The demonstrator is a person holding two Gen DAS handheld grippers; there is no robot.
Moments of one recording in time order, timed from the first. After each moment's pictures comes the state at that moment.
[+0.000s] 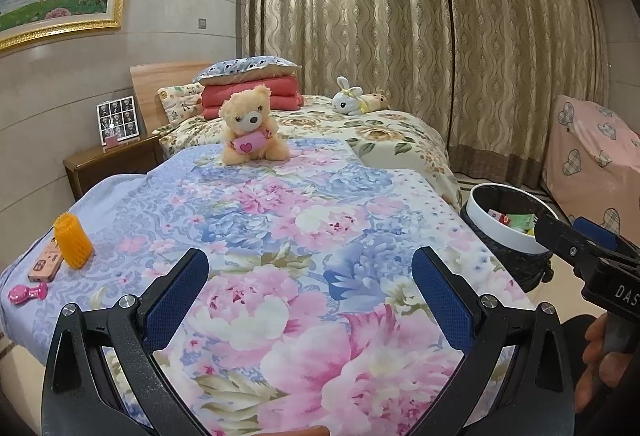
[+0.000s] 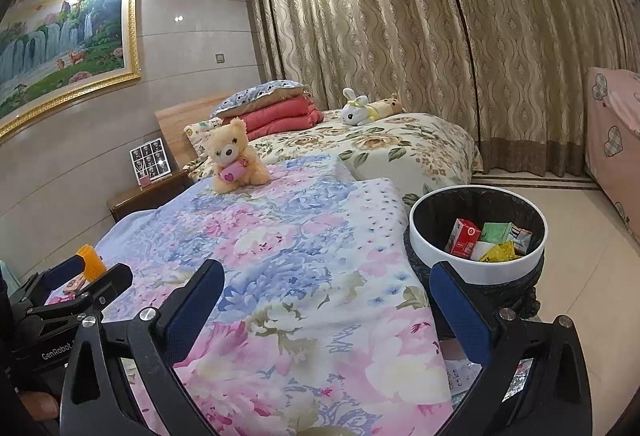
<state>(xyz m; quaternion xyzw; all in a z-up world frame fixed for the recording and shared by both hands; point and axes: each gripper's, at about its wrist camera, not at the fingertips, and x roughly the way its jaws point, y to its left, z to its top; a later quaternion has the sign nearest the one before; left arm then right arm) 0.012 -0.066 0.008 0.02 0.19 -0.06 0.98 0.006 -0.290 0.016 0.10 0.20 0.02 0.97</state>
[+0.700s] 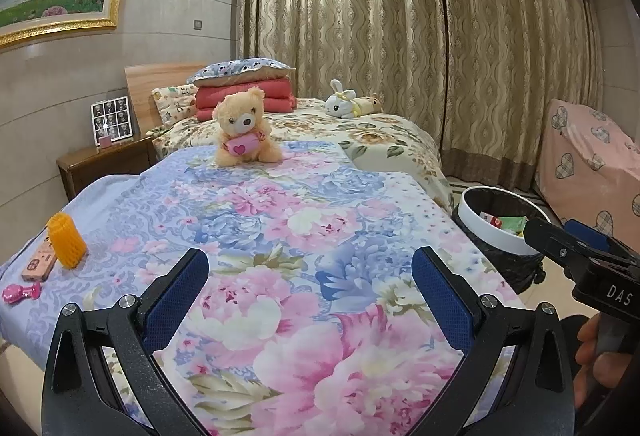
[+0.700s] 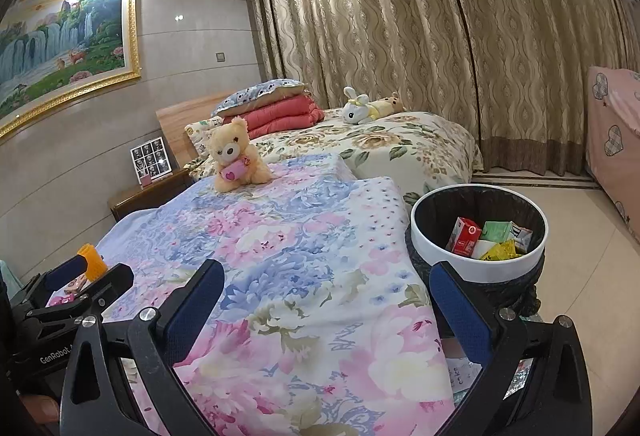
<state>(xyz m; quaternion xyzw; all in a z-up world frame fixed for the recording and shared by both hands) 0.009 -0.068 0.010 0.01 0.19 -0.07 0.98 0.005 -0.287 0.017 0.10 0.21 0.02 0.97</state>
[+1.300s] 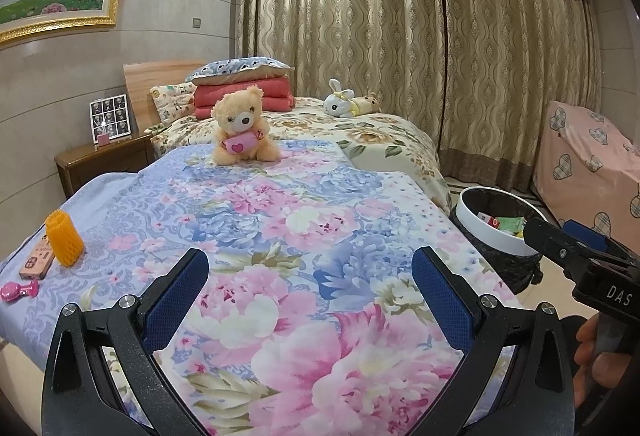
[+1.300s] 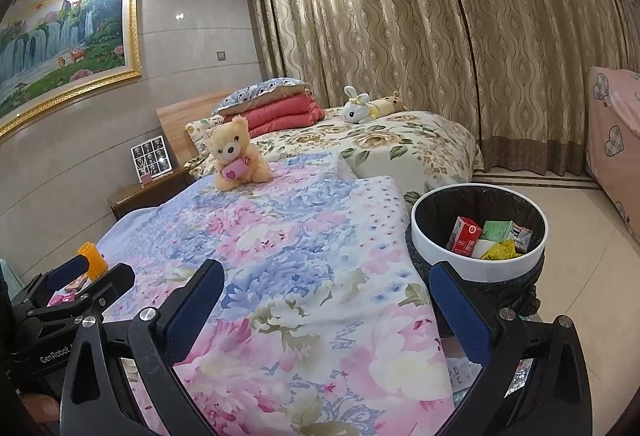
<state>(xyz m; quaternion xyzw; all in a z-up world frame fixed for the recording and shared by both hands) 0.010 -0.066 0.011 0.01 0.19 -0.08 0.98 0.005 -0.287 0.018 0.10 0.21 0.02 0.97</state>
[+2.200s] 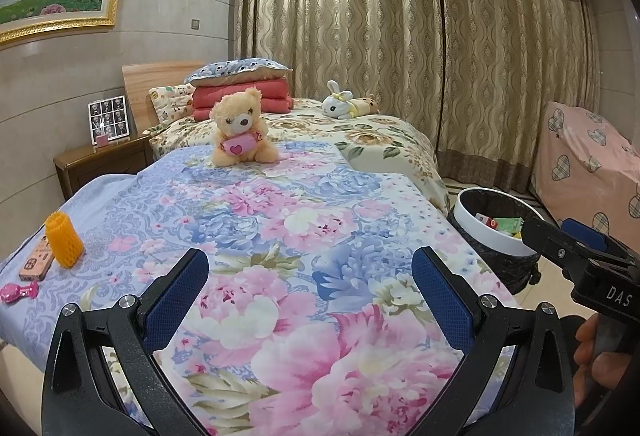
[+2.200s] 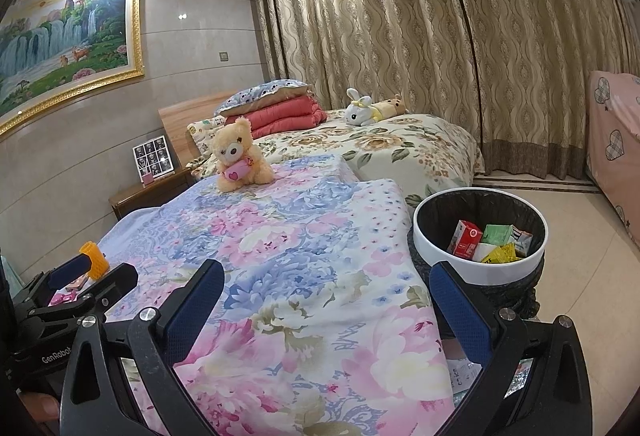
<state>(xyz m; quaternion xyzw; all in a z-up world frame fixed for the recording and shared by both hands) 0.010 -0.064 0.012 0.01 0.19 -0.08 0.98 0.004 -0.286 0.020 0.10 0.21 0.03 0.97</state>
